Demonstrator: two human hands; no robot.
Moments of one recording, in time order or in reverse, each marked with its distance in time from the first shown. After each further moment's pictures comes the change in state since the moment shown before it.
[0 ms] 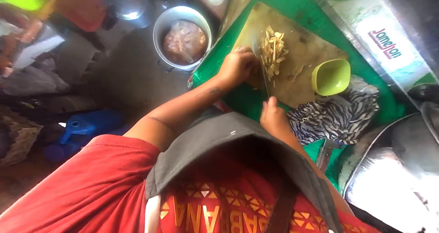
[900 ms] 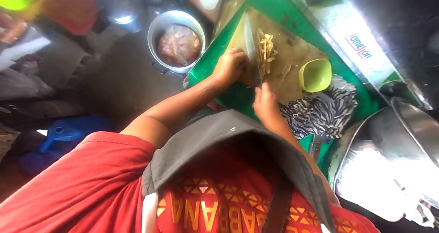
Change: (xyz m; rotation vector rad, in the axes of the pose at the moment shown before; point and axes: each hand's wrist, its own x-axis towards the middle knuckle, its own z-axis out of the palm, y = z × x) left_hand -0.003 0.005 -0.001 0.049 -0.018 -0.032; right_hand 0.030 -0.001 0.008 0.204 0.237 -0.112
